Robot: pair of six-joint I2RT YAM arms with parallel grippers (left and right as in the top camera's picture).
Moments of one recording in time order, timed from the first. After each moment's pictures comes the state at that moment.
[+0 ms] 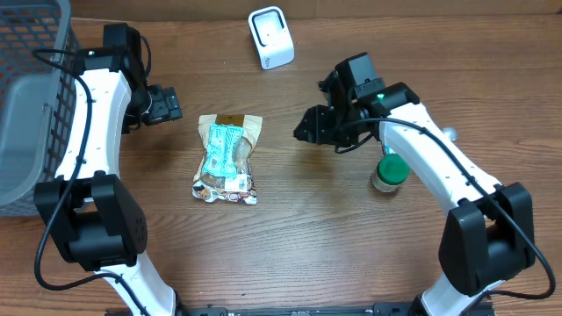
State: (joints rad) left arm 0.10 1.97 1.77 -1.22 -0.08 -0.24; right arm 0.39 1.82 1.44 -0.79 -0.47 0.40
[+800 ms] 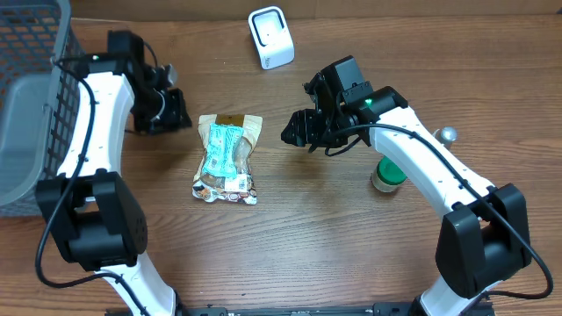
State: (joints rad) left arm 0.09 1.97 1.70 -1.21 0.31 -0.04; right arm 0.43 1.82 1.44 -0.76 -0.45 0.39
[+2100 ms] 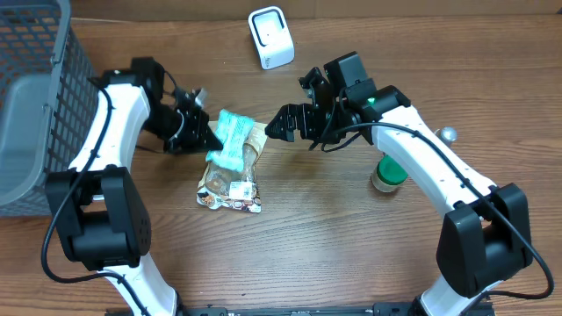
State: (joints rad) left arm 0.05 1.97 1.58 -1.29 0.67 0.11; right arm 0.41 1.82 1.44 -0.67 -0.64 0.39
